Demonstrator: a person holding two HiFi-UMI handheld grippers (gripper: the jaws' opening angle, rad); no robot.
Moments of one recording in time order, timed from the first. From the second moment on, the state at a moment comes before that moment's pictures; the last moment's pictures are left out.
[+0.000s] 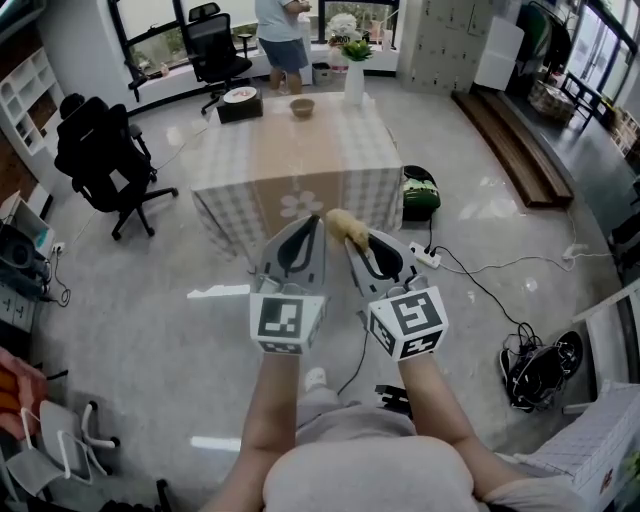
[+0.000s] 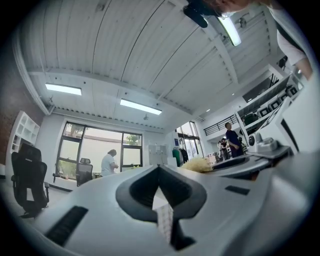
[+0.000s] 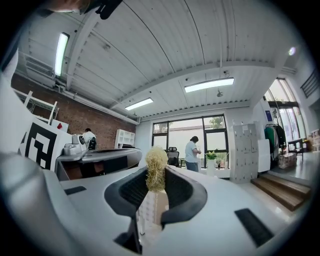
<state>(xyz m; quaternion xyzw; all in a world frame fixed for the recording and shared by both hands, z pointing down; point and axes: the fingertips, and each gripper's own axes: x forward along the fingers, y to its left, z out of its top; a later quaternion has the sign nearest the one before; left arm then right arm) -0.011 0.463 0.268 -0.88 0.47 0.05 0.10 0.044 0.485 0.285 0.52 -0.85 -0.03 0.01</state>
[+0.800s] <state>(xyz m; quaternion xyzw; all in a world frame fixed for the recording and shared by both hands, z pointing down) -0.057 0.324 0.267 -0.89 0.44 0.04 0.10 0.006 0.346 0.281 0.55 -0.83 -0.03 0.00</state>
